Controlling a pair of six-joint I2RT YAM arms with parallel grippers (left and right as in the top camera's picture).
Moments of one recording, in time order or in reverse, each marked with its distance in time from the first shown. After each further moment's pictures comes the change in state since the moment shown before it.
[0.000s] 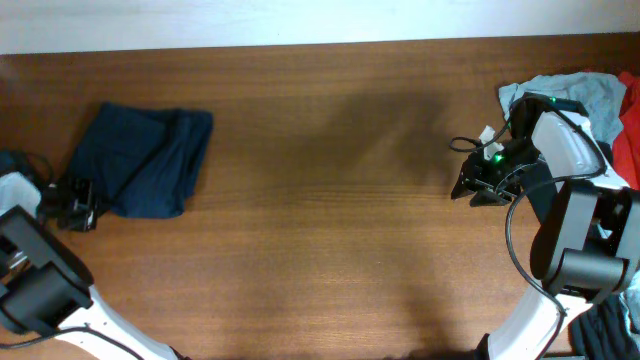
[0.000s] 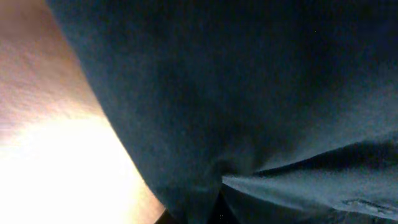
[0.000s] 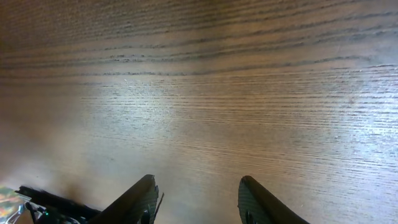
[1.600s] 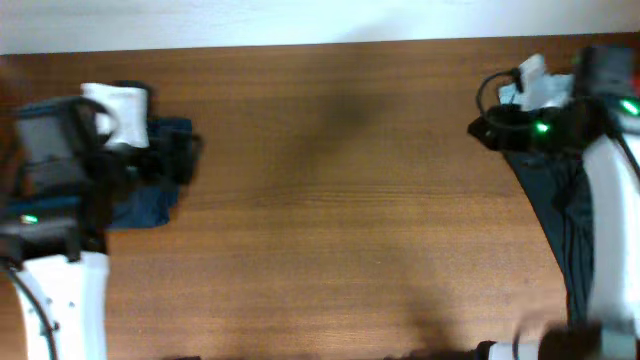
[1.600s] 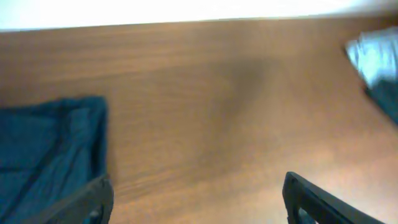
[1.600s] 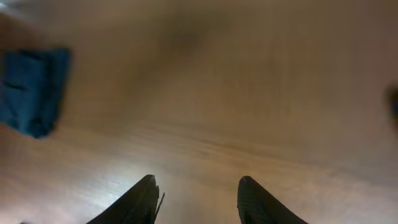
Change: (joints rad) left arm -0.600 -0.918 -0.032 -0.150 -0.013 0.800; right arm 0.000 -0.483 0.134 0.120 -0.198 -0.069
